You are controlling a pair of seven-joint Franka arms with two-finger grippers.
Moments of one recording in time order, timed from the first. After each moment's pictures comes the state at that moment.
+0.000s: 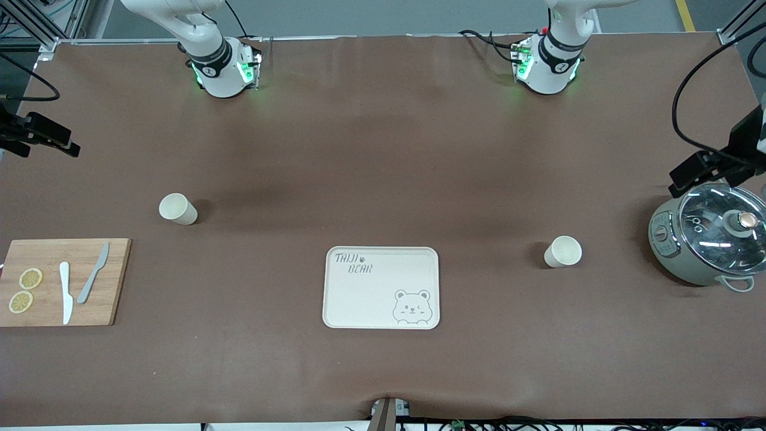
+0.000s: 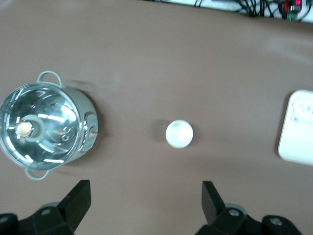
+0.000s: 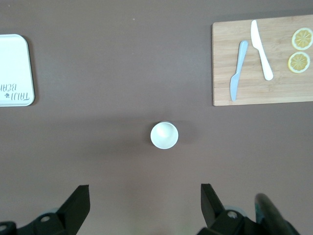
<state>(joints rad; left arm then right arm) 0.06 0.07 -0.13 -1.42 0.08 1.58 -0.20 0.06 -0.05 -0.18 -1.61 0.04 1.53 -0.07</state>
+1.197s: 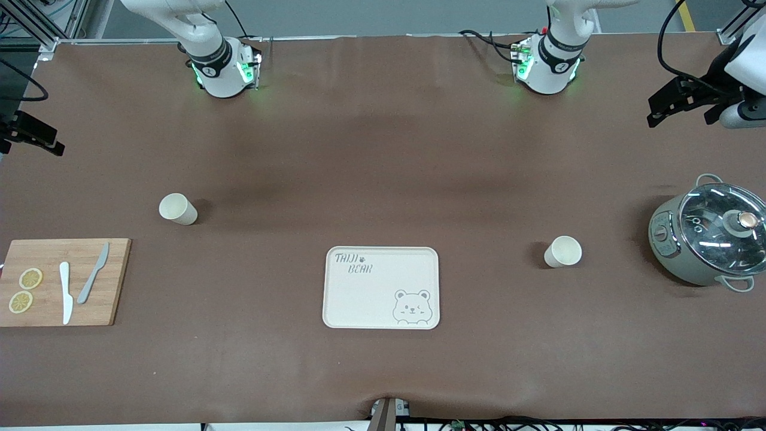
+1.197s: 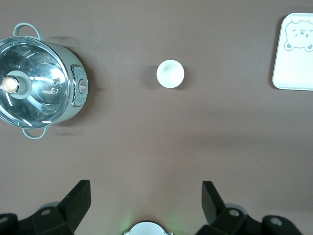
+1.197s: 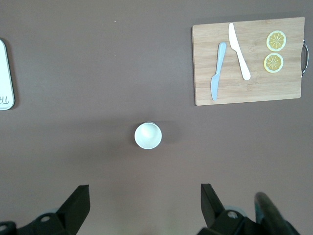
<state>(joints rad) 0.02 -0.11 -0.11 -1.60 0.01 1.45 -0.11 0.06 -0.04 -0.18 -1.59 -0.02 1.52 -0.07</state>
